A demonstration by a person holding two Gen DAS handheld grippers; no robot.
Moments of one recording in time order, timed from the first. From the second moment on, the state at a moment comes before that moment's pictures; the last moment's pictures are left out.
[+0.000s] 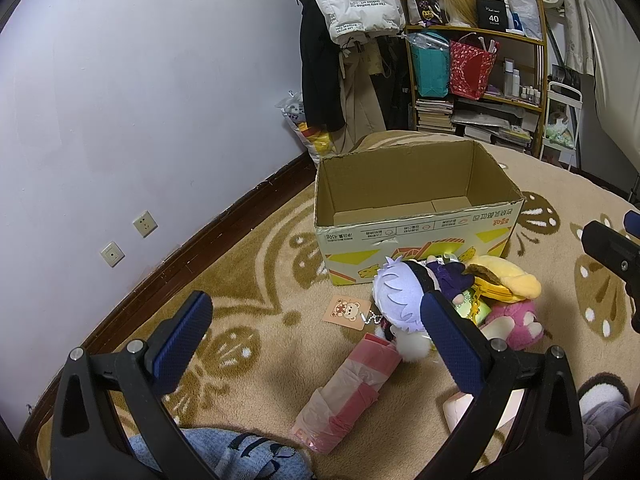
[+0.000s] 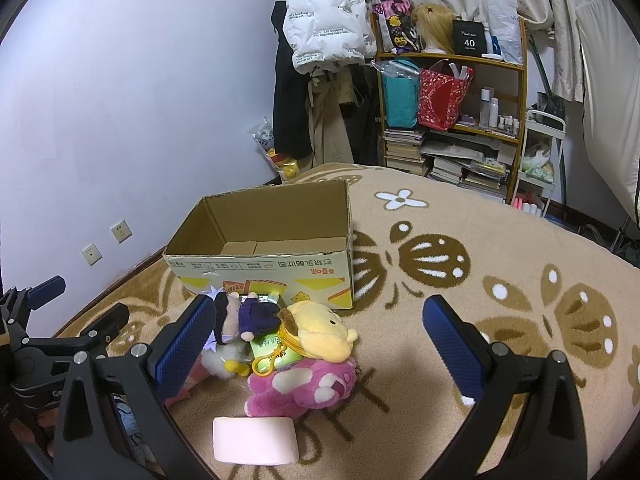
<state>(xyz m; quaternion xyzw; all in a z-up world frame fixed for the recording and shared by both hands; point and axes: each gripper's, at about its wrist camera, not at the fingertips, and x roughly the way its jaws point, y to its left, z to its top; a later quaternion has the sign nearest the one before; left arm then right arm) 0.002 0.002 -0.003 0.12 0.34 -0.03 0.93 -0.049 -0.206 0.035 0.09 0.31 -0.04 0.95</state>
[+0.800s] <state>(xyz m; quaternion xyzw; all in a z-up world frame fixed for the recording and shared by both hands) 0.001 0.000 -0.004 0.13 0.35 -0.04 0.93 -0.050 -0.205 0.027 0.09 0.32 -0.03 0.94</state>
